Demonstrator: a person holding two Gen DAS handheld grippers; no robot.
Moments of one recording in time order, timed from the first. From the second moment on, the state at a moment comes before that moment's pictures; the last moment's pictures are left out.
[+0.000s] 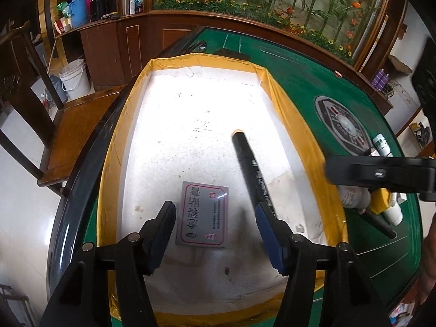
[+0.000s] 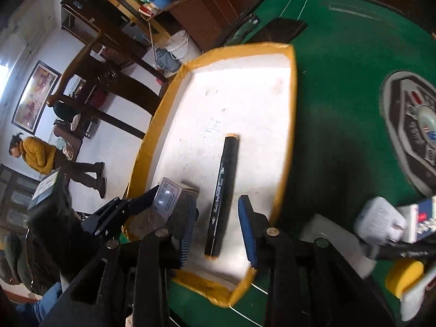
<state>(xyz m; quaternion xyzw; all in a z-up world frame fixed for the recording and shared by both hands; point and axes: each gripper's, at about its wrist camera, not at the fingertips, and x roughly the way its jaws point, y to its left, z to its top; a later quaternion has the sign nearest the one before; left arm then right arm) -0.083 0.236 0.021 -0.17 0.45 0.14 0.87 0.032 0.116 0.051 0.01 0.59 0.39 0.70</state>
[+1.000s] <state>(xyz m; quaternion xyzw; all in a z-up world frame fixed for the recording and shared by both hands) 0.008 0.112 0.047 -0.02 0.48 -0.13 0.87 0.015 -0.097 0.052 0.09 0.59 0.30 0.74</state>
